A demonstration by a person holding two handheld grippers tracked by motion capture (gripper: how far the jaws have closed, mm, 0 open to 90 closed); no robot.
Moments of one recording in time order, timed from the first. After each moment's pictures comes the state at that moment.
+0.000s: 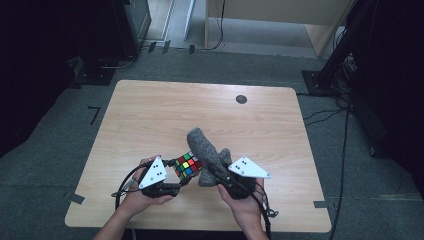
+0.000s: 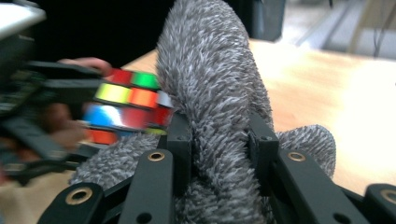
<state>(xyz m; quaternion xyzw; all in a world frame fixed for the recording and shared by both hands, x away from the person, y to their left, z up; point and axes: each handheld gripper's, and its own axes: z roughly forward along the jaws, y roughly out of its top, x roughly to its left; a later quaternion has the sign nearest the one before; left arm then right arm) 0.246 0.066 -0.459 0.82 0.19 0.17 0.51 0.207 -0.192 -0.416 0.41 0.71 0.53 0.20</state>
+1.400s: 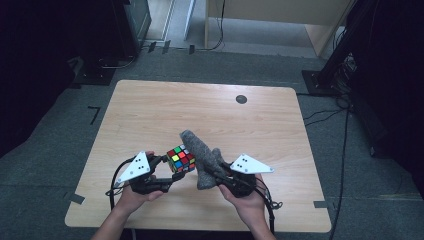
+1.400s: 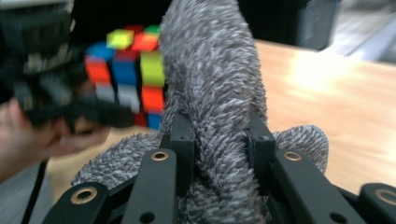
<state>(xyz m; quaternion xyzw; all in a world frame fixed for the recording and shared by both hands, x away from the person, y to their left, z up) 0.252 0.095 -0.442 0.75 0.21 0.11 0.62 0.220 -0.200 -0.423 0.35 0.73 0.56 0.13</state>
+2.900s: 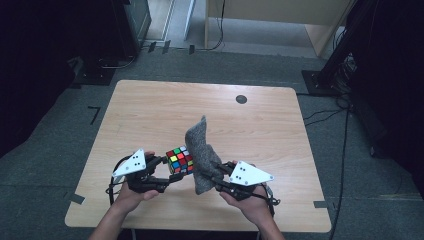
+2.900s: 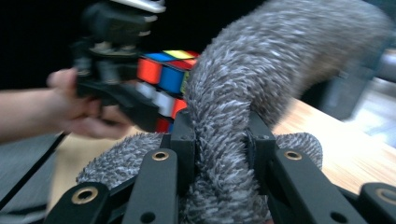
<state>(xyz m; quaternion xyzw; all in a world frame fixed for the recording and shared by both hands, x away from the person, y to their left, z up) 0.256 0.097 -0.444 0.75 0.20 0.05 0.62 0.214 -0.200 -0.420 0.18 0.76 0.60 0.19</state>
